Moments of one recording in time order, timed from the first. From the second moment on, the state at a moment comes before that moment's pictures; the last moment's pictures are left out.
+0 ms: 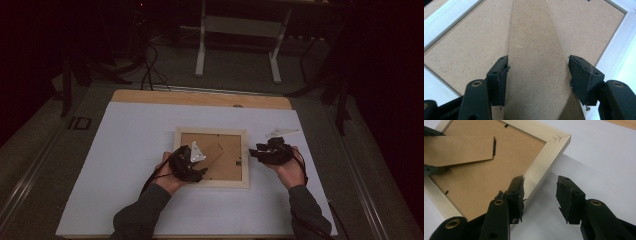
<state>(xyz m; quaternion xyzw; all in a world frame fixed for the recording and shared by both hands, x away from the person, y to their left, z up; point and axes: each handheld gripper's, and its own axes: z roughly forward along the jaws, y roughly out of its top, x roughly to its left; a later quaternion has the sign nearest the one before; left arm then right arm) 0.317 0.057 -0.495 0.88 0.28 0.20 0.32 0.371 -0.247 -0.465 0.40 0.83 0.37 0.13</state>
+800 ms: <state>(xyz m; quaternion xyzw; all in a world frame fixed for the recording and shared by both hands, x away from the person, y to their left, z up) 0.297 0.056 -0.497 0.87 0.25 0.27 0.34 0.403 -0.231 -0.477 0.44 0.81 0.38 0.02</state>
